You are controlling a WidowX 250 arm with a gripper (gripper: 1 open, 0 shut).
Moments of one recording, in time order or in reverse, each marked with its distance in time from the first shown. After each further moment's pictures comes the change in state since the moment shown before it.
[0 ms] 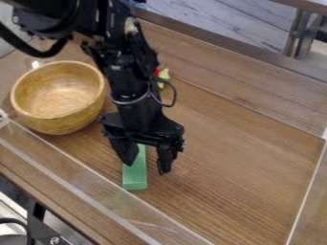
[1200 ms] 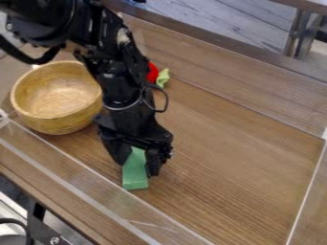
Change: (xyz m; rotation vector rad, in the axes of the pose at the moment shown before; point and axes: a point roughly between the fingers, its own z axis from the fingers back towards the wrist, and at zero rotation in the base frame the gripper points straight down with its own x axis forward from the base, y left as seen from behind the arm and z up) arm -0.004 0.015 -0.008 0.019 -0.006 -0.083
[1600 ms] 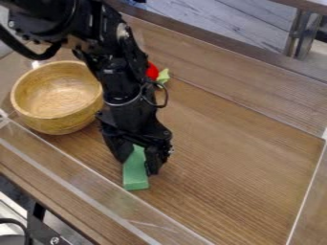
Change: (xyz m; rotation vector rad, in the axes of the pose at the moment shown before) arm 0.004 0.007 0.003 -0.009 0.006 -0.031
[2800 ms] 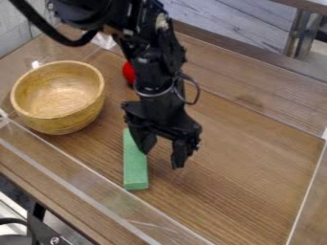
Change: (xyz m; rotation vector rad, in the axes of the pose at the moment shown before) arm 0.021 -0.037 0.011 0.027 -0.008 -0.046
